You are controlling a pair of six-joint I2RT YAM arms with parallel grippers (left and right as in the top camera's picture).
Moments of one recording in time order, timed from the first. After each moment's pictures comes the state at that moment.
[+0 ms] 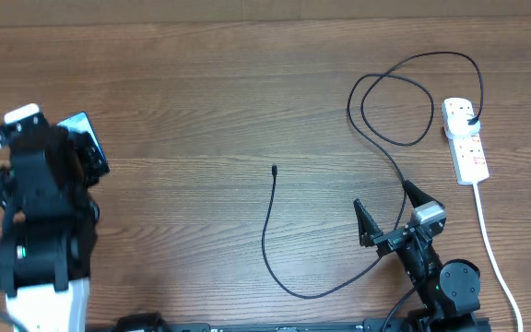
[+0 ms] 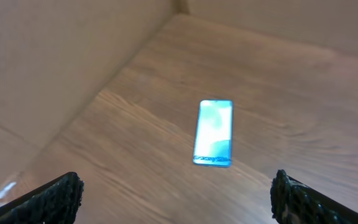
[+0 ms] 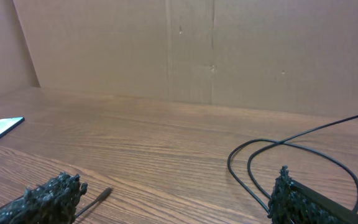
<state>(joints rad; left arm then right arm) 0.10 0.99 1.21 -0.88 -0.54 -0.17 0.20 0.01 0.02 -0.02 -0.18 0.05</state>
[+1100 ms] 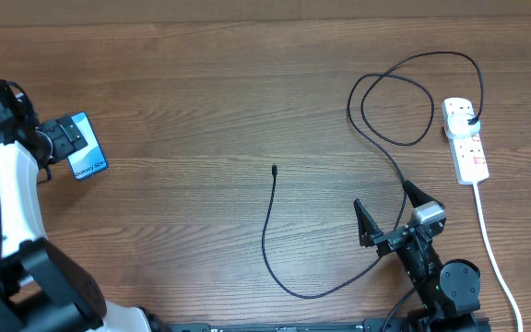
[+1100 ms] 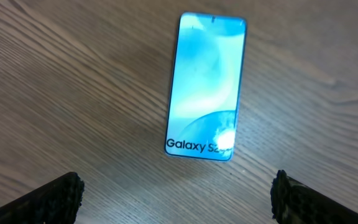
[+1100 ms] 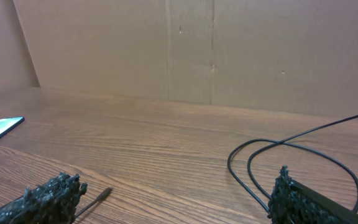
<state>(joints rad) 0.49 1.69 1.35 -0.78 -0.04 -0.10 0.20 0.01 0.02 -0.02 -0.18 0.05</state>
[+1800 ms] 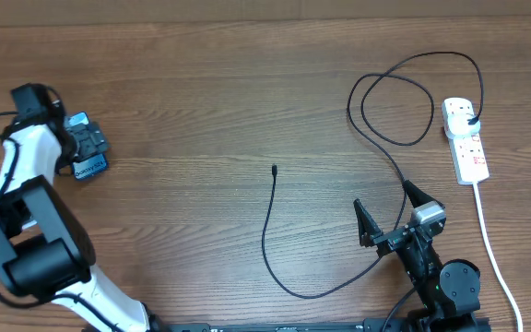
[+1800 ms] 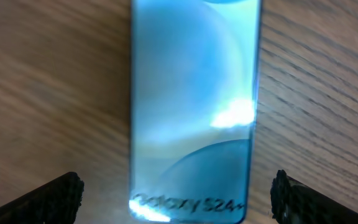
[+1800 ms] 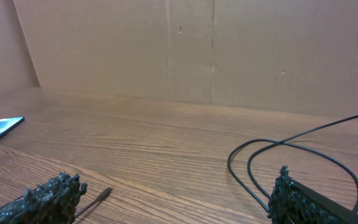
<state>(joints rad) 0.42 1.96 1.36 -0.62 -0.07 -0.05 0.20 0.01 0.02 -0.02 -0.18 0.05</state>
